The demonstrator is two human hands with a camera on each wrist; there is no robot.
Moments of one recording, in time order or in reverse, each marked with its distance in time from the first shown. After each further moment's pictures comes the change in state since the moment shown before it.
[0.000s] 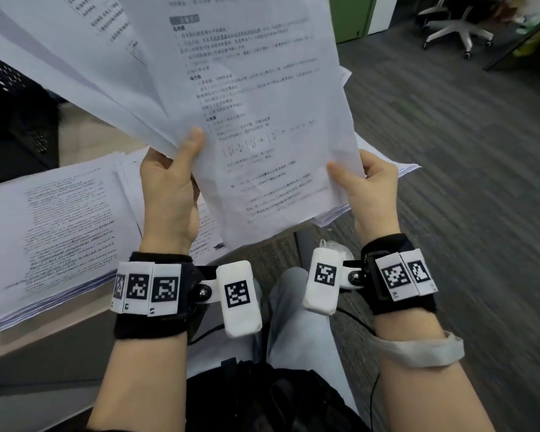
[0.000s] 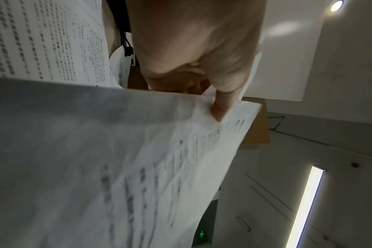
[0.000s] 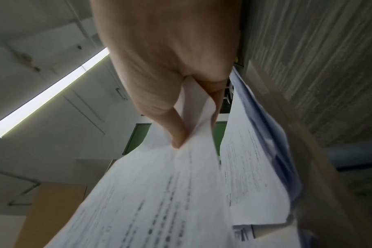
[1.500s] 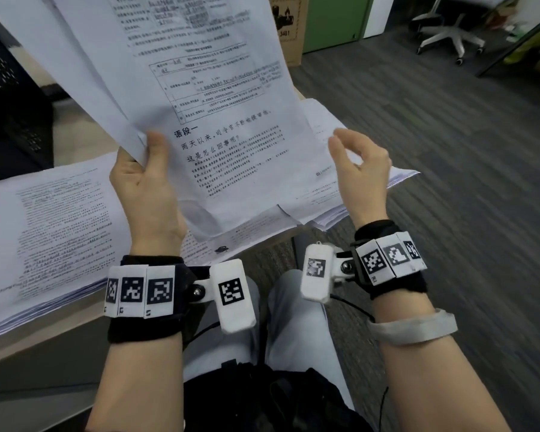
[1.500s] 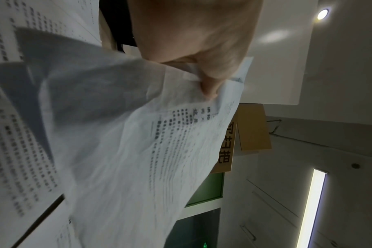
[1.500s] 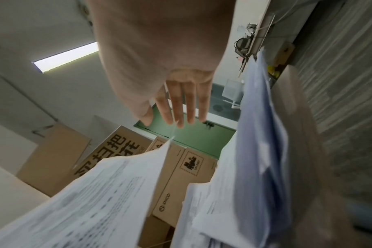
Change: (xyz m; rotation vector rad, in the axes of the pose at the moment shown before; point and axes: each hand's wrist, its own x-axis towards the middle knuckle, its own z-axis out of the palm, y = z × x) left_hand 0.015 -0.003 -0.019 0.038 0.198 0.187; right_hand 0.019 -0.007 0.018 -0.337 0.094 -0.142
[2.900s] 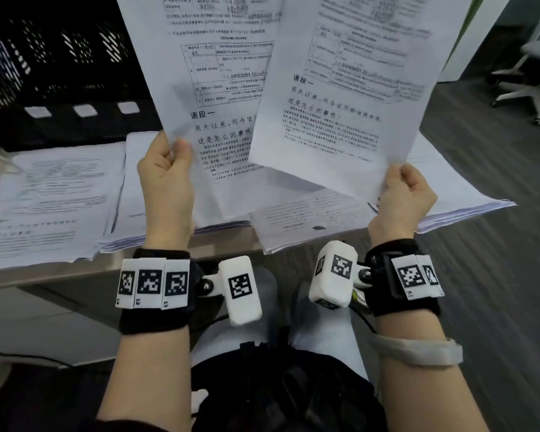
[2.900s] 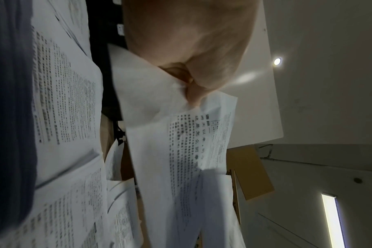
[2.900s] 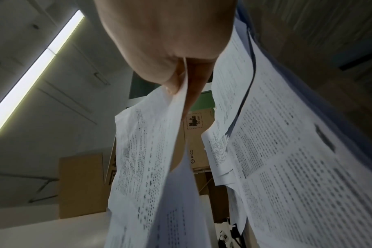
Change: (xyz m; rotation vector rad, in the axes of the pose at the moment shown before) left_hand -0.002 0.050 -0.140 0.154 0.077 0.022; right_hand -0.074 -0.045 0.085 0.580 0.218 0.237
